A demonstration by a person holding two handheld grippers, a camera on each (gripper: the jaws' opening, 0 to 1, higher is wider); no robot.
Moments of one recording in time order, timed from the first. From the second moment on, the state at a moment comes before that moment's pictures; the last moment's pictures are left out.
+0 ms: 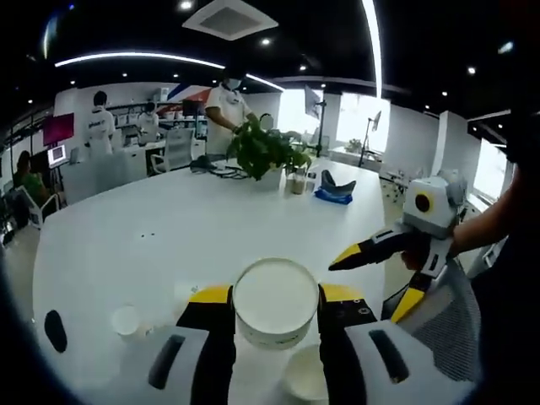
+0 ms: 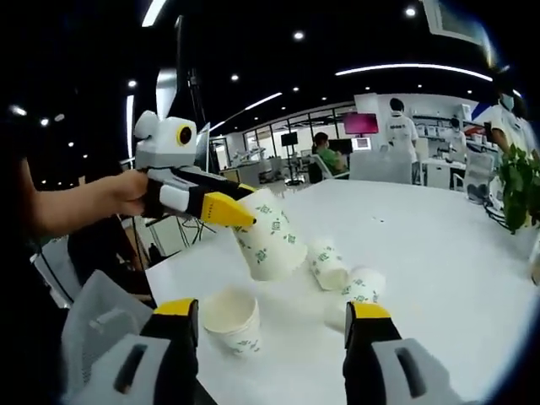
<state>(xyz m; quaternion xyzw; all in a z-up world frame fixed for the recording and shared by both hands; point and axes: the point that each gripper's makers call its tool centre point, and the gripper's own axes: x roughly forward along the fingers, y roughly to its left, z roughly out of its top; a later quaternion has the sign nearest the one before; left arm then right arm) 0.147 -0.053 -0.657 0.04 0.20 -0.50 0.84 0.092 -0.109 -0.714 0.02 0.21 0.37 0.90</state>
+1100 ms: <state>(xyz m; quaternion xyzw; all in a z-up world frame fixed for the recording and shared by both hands) 0.099 -0.054 -0.657 0.03 0.20 -0.56 0.81 0.066 -0.069 -0.706 0.09 0.23 0.46 0.85</state>
